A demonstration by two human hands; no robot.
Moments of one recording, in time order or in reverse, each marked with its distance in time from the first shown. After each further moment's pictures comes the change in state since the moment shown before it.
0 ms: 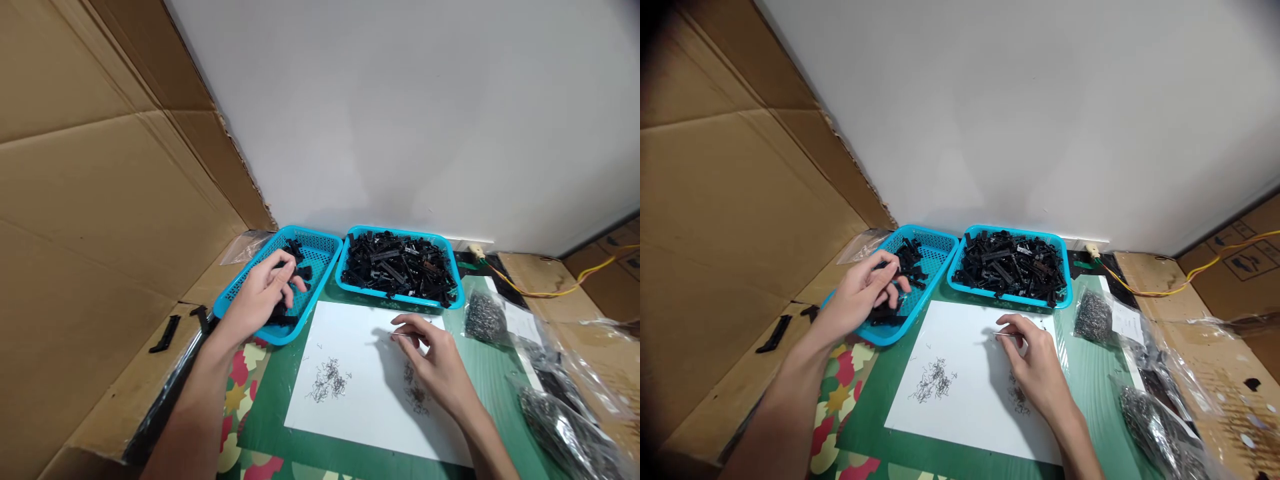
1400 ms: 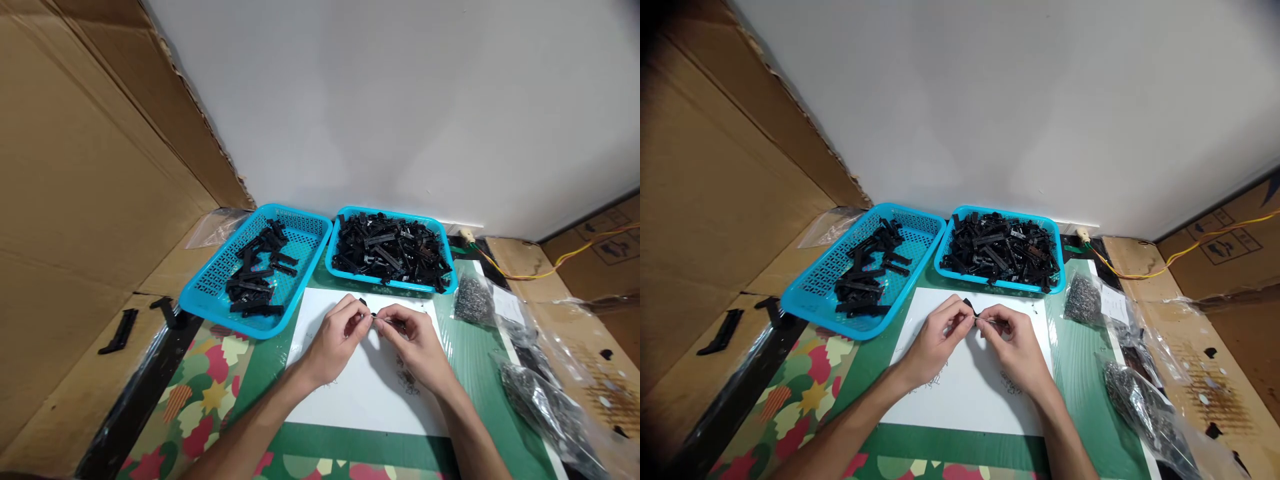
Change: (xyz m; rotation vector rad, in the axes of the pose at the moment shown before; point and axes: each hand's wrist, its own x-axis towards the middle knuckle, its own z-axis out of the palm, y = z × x) left_hand -0.038 -0.010 0.147 -0.296 -0.213 0.171; right_hand 0.010 -0.002 0.020 0.264 -0.078 0.113
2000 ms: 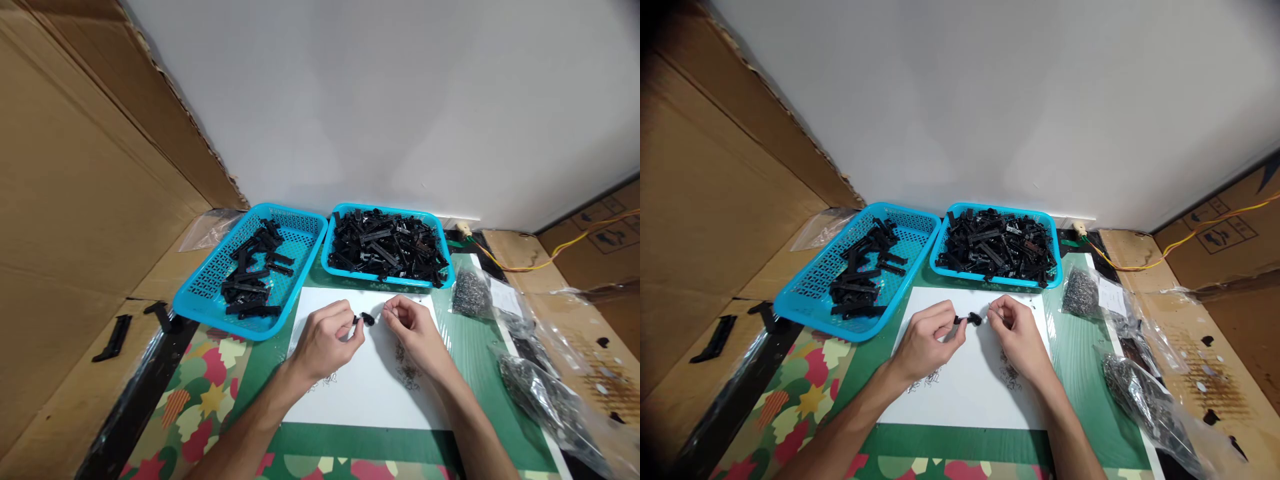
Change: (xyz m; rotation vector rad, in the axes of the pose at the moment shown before) left_hand -0.001 -0.013 -0.005 0.340 0.113 0.249; right_hand 0.006 0.016 -0.005 0.061 0.071 0.066
